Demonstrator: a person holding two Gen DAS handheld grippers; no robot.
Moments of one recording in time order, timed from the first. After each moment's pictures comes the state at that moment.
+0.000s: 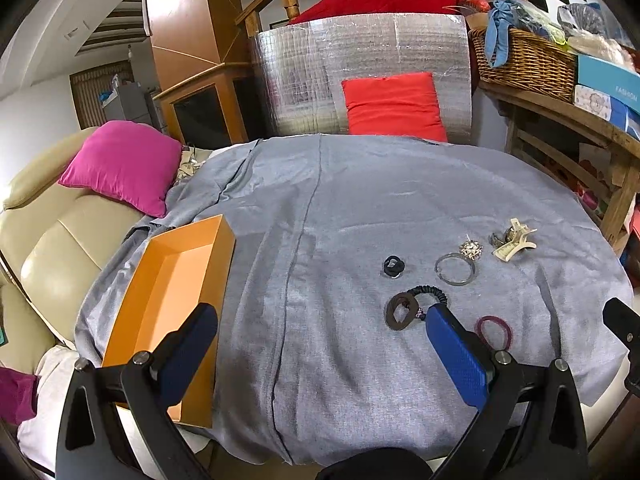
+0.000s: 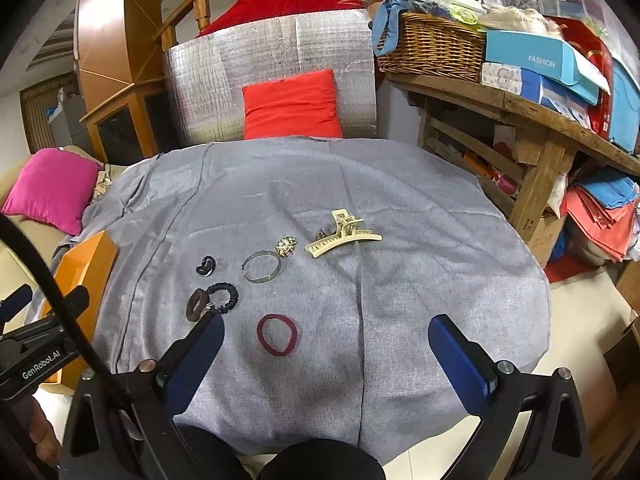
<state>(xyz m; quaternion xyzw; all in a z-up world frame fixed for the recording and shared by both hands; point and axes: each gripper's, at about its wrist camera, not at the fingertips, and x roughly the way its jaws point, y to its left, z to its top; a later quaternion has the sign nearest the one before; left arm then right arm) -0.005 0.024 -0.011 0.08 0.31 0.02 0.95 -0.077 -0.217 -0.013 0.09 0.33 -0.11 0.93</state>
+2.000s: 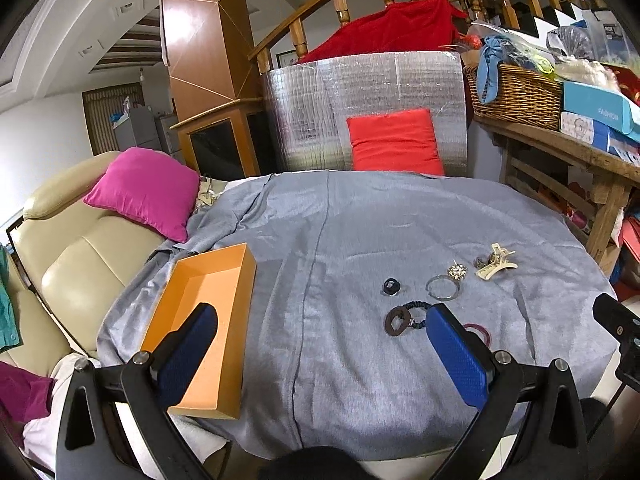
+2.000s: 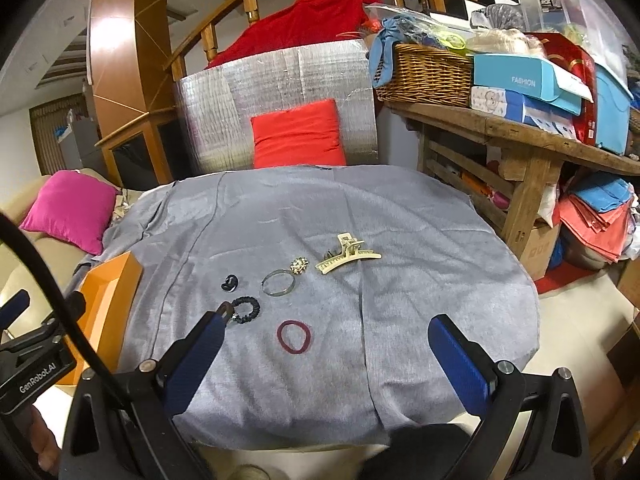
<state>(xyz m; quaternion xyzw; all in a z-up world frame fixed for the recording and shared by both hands) -0.077 0.035 0.037 0.08 0.25 0.02 0.96 -0.137 -0.204 0.026 0.10 0.28 -0.10 0.95</state>
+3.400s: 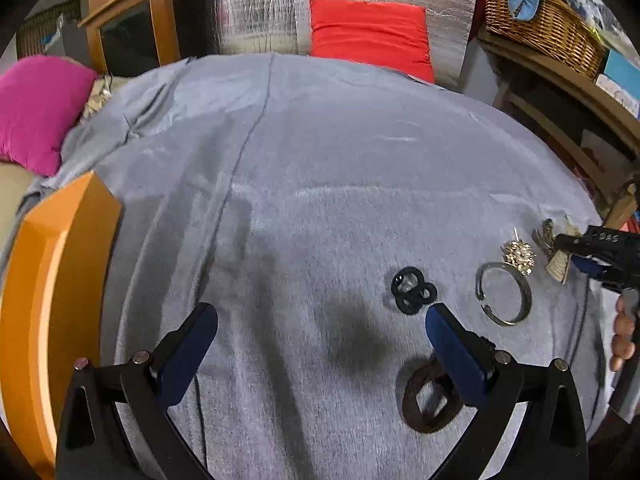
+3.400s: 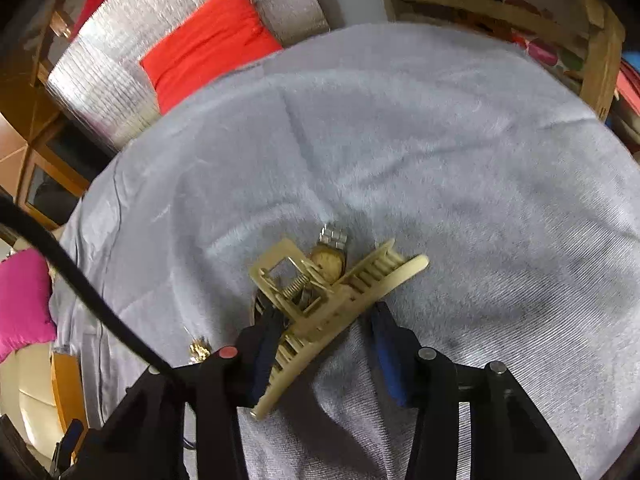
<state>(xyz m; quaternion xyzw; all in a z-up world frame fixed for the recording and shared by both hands) 0.184 0.039 -0.107 0.02 0.44 -0.08 0.90 0.178 -0.339 -0.143 0.29 0.45 -0.11 0.84</state>
